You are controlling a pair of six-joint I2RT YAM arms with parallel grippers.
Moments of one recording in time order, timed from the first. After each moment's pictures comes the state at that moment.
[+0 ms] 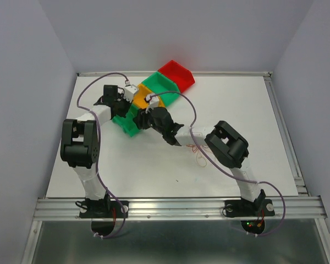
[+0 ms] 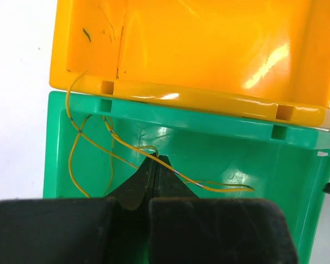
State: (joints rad) left arm -0.10 1.84 1.20 -0.13 0.27 0.48; right arm 0.88 2.20 1.45 0.56 0.11 0.36
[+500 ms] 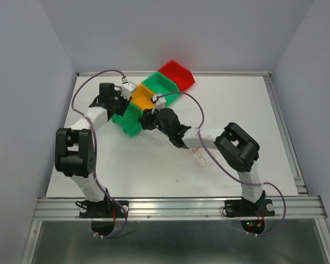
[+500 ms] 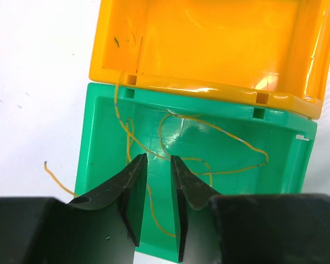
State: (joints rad) left arm -0.10 1.72 1.16 -0.15 0.25 0.48; right arm 0.88 2.06 1.30 0.59 0.14 0.36
